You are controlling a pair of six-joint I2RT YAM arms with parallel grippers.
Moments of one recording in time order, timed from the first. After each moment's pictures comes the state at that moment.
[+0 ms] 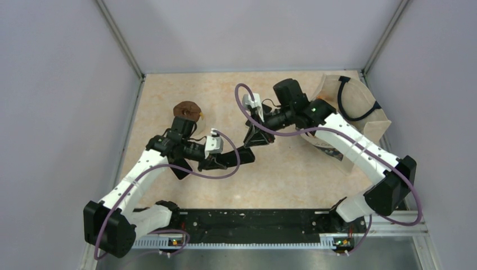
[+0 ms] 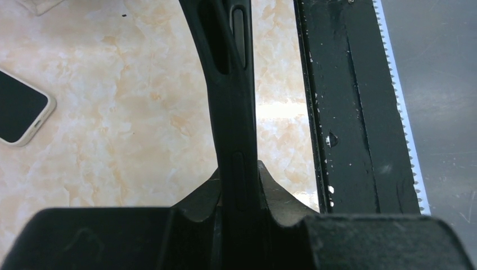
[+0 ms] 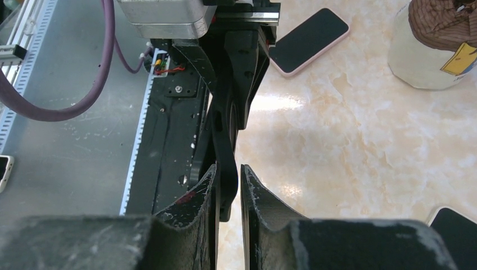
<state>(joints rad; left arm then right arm) -0.38 1.09 0.87 -0.77 1.06 0.89 0.70 1.47 1.47 -0.72 -0.91 -0.40</state>
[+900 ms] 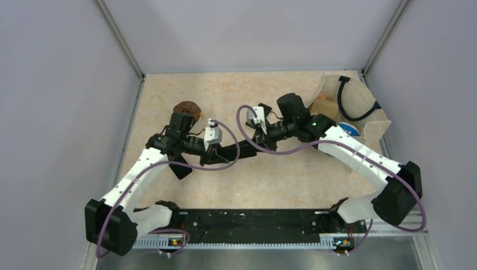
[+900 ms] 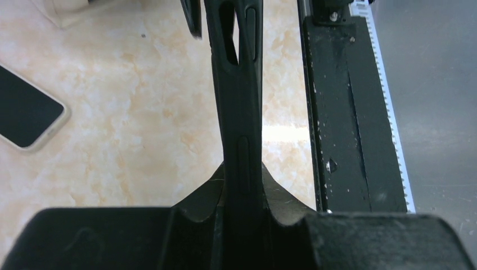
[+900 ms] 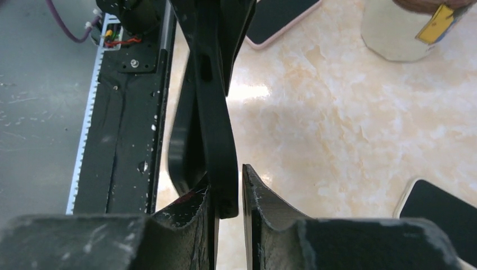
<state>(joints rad) -0.35 1.11 0.88 -0.67 1.09 0.73 0.71 1.37 1.21 -0.52 -0.81 -0.45</state>
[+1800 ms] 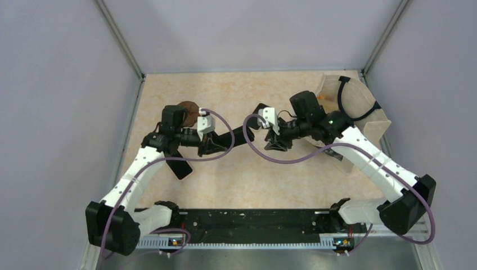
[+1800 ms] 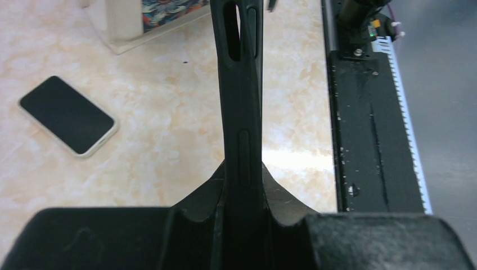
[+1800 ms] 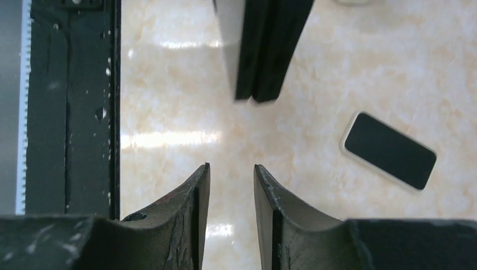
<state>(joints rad) -0.29 1.11 0.89 -0.47 1.16 0.57 0.66 1.28 1.27 -0.72 -0.65 -0.64</state>
